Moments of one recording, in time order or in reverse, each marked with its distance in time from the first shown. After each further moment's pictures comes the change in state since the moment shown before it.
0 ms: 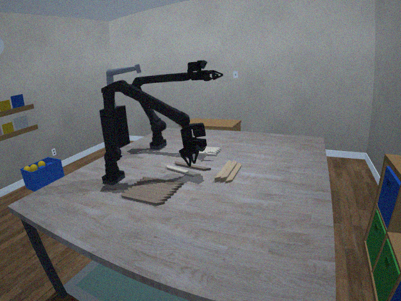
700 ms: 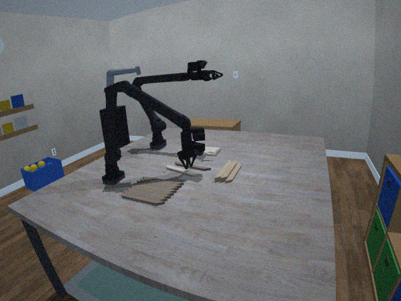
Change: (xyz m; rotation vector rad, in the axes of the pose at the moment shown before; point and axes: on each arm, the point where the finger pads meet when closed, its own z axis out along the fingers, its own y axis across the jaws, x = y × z) left arm 0.000 -0.002 0.000 0.004 0.001 0.000; right arm 0.024 -0.003 0.019 0.059 0.069 0.013
